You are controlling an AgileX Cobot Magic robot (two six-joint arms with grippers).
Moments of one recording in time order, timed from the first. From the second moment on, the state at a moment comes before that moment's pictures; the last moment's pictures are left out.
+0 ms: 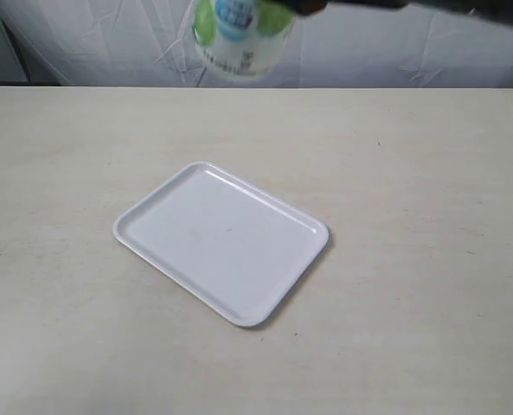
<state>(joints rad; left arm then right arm) 0.04 0.00 0.00 0.09 0.23 -0.04 0.90 1.13 -0.98 -0.07 0.05 0.05</state>
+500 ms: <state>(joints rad) 0.04 0.00 0.00 0.09 0.23 -0.04 0.90 1.35 -0.83 0.01 0.08 0.03</state>
